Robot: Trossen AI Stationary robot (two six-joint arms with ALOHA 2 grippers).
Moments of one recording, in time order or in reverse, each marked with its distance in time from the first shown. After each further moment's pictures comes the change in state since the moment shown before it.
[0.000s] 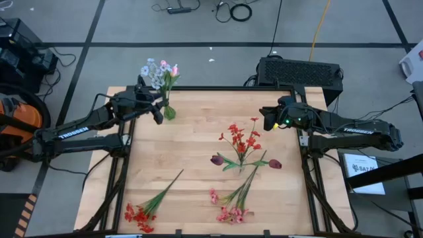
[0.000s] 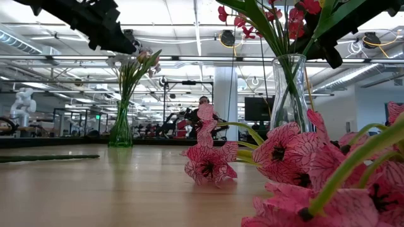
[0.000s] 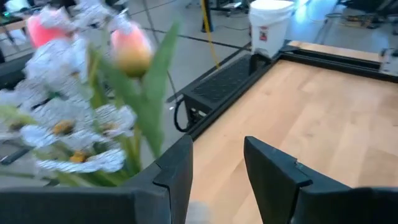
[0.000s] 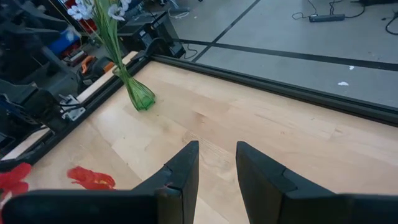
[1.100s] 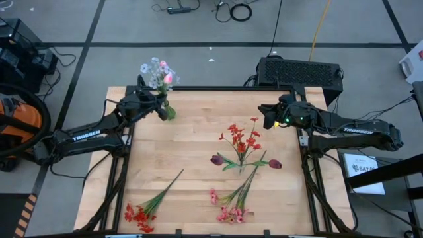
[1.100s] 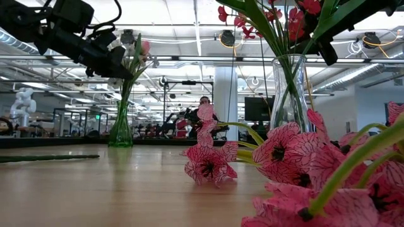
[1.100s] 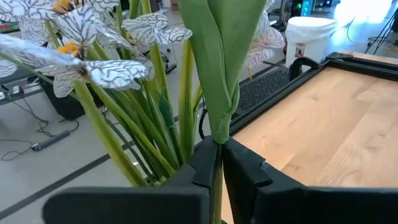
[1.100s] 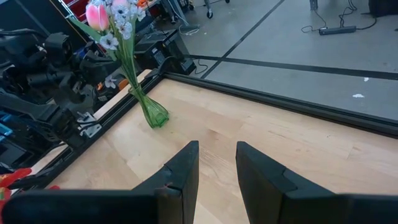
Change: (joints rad) left arm 0.164 0.053 -0.303 0.450 0.013 0.001; right arm 0.000 0.000 0.000 0.087 0.000 -0.005
